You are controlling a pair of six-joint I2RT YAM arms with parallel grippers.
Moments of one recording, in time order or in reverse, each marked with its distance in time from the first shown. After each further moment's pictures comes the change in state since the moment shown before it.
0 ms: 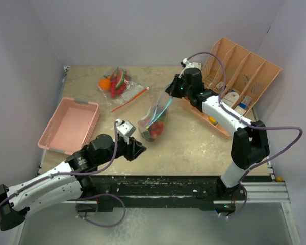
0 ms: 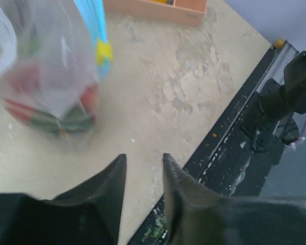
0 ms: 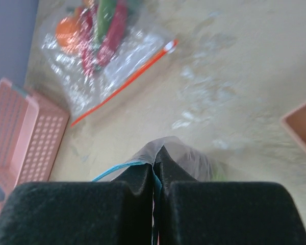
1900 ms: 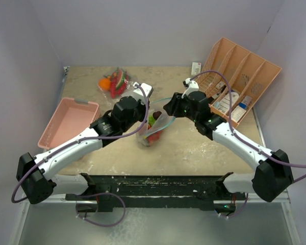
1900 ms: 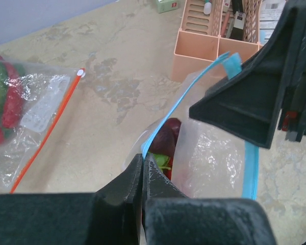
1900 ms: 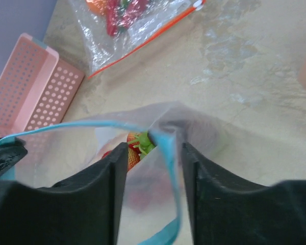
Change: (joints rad) left arm 0.106 0.565 0.528 -0.014 -0.301 0.212; right arm 0.116 -0.406 -0.418 0.144 0.129 -0.024
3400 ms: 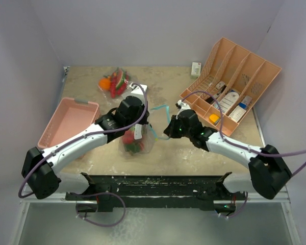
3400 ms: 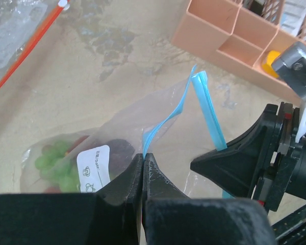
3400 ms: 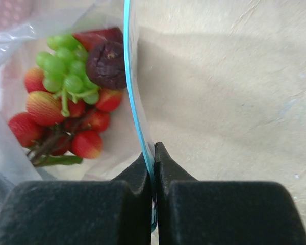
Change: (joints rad) left arm 0.043 0.078 0.005 -0.135 0.035 -0.284; right arm 0.123 0.075 -0.235 0.033 -0.057 0.140
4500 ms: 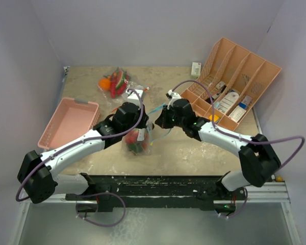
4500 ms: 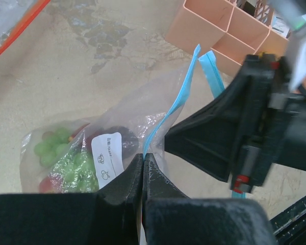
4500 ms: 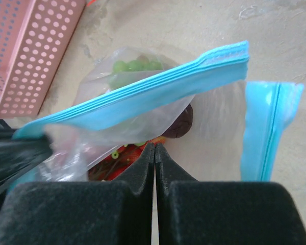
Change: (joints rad) left arm 0.000 -0.061 -0.136 0.137 0.028 -0.056; right arm -0.021 0.080 0.188 0.015 -0.064 -0.102
